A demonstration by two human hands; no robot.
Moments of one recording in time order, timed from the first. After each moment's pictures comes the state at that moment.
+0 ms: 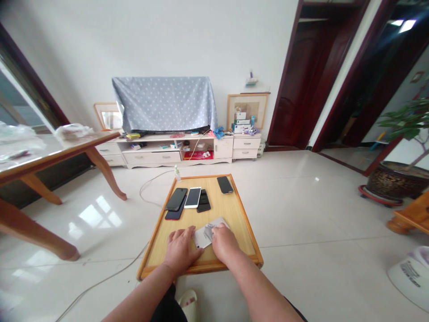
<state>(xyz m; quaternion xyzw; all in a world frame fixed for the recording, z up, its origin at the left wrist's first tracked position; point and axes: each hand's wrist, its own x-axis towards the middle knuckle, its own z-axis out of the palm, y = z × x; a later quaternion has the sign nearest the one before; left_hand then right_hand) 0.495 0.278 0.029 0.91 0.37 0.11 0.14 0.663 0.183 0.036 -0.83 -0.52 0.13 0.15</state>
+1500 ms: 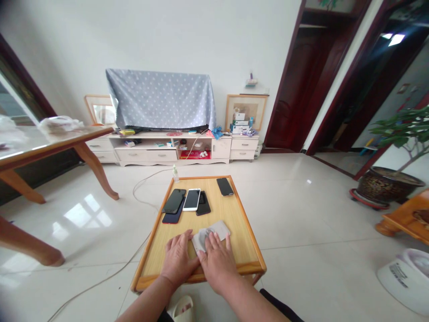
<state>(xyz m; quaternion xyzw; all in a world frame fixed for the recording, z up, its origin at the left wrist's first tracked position) 0.488 0.290 0.000 0.89 0.37 0.20 0.17 0.621 0.178 0.008 -0.80 -0.57 0.09 0.14</state>
